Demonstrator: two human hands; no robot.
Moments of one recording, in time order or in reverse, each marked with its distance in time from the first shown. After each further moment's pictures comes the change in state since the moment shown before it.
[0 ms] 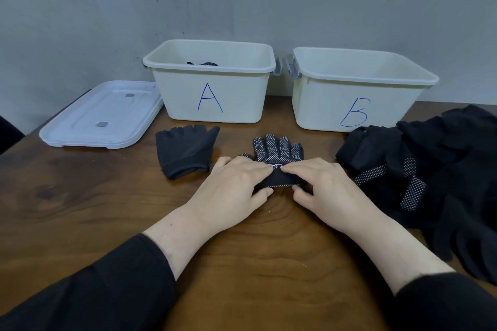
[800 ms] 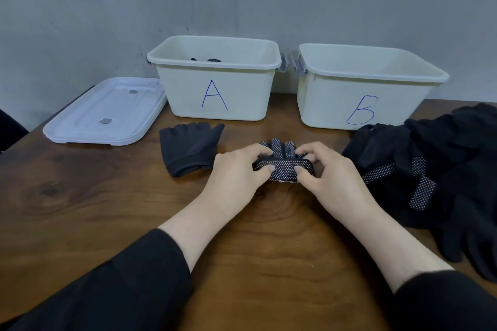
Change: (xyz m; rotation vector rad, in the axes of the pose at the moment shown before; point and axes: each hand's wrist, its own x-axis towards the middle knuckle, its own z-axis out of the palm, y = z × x) left_hand 0.015 0.005 -0.006 -0.391 0.080 -0.381; right_hand 0.011 -0.012 0.000 0.292 0.168 0.271
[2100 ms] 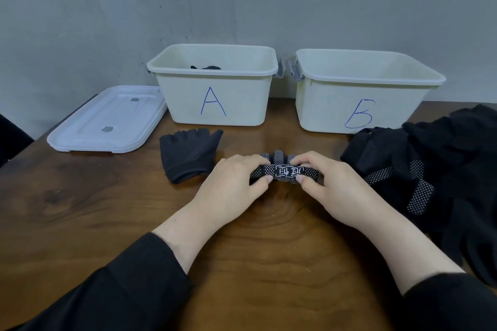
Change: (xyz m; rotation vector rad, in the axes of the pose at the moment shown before) left_hand -0.003 -0.007 -0.005 0.203 -0.032 0.183; right_hand 0.000 0.000 -0.023 -0.033 -0.258 -0.011
